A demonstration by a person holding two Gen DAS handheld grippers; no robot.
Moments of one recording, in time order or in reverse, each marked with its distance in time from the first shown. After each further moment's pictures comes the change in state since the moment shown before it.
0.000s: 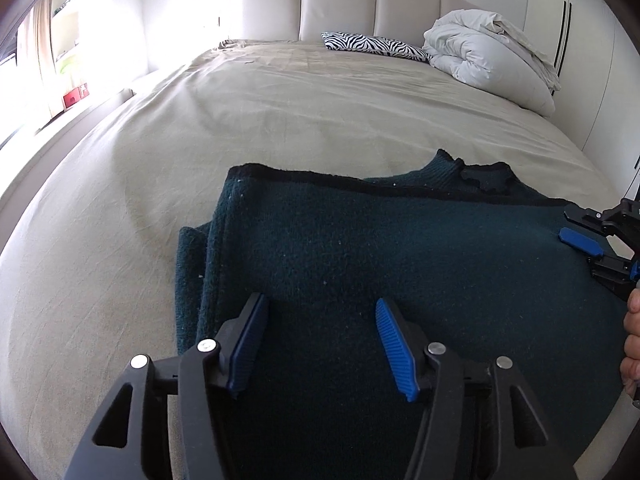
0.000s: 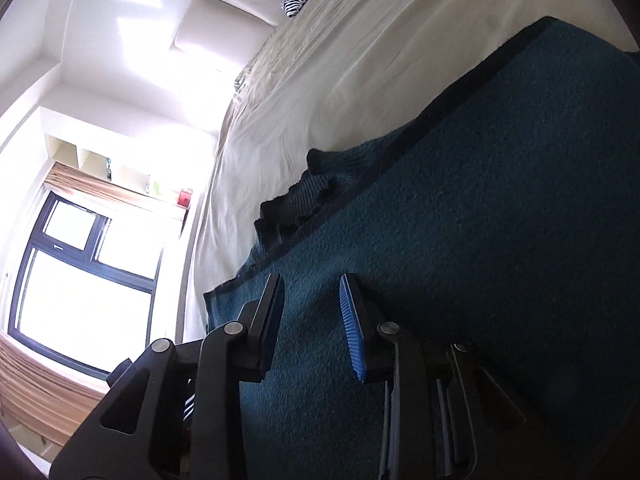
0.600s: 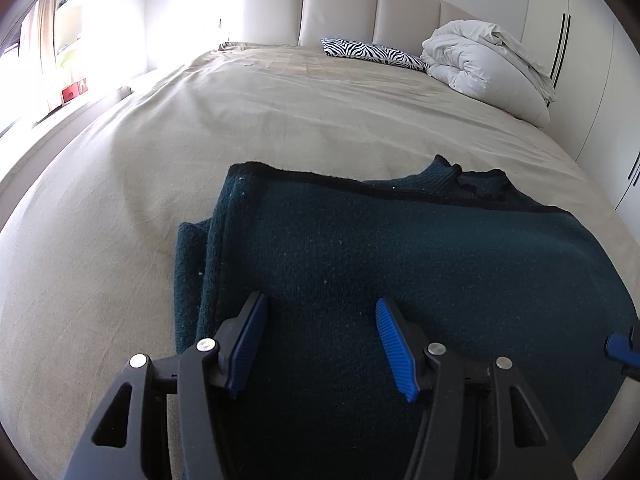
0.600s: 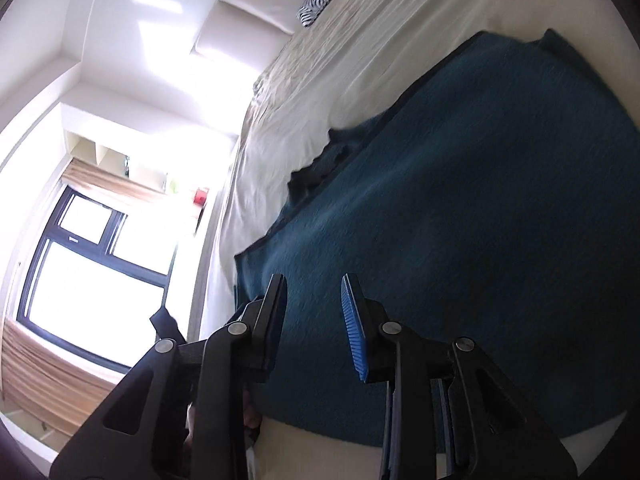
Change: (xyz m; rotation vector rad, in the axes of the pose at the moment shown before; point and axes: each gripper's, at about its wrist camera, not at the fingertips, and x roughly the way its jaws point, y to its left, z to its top) left arm -0.004 0.005 -0.008 -0.019 -0.026 -0.026; right arm -0.041 0.021 -0.068 -0.067 0.044 0.054
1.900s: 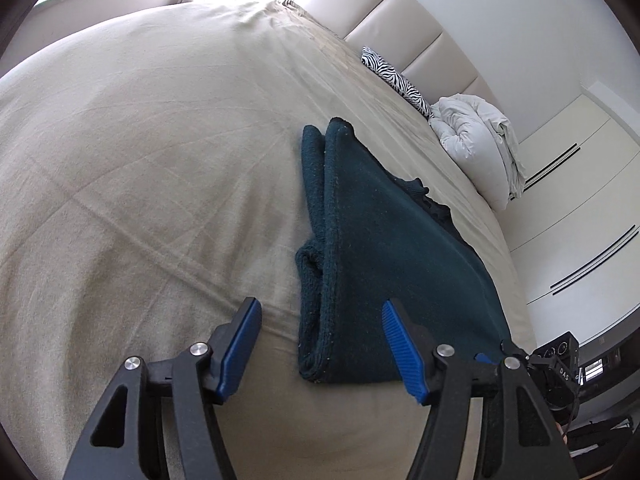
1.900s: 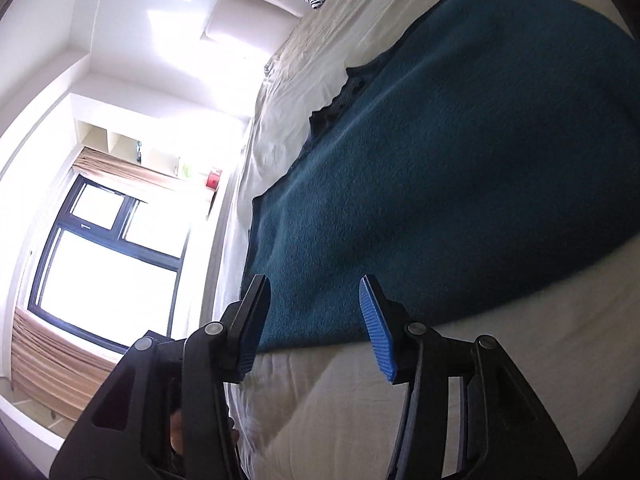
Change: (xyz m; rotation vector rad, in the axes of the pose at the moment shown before) left arm -0.106 0.100 -0.085 -0.462 0.055 -0.319; right arm 0.010 -0.008 -0.064 0.039 0.029 0.031
